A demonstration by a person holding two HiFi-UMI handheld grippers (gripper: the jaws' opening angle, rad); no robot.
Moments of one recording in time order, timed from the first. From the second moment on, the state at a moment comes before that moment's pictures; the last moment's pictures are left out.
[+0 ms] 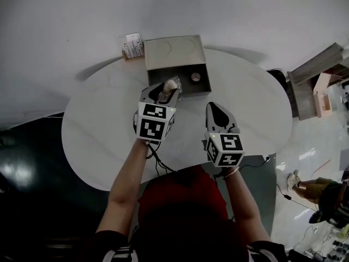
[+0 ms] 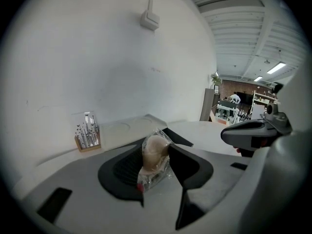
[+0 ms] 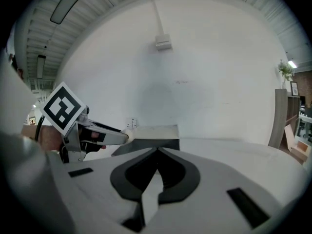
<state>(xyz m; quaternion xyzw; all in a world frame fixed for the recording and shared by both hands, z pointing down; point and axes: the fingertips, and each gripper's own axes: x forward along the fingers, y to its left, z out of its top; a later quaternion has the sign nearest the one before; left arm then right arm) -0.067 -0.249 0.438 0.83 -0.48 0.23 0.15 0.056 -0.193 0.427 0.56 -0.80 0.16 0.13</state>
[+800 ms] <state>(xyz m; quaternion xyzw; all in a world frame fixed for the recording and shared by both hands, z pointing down) -0.035 -0.300 0.485 0.82 -0.47 0.28 0.17 0.084 -0.254 0.463 0.53 -0.81 0.19 0.15</state>
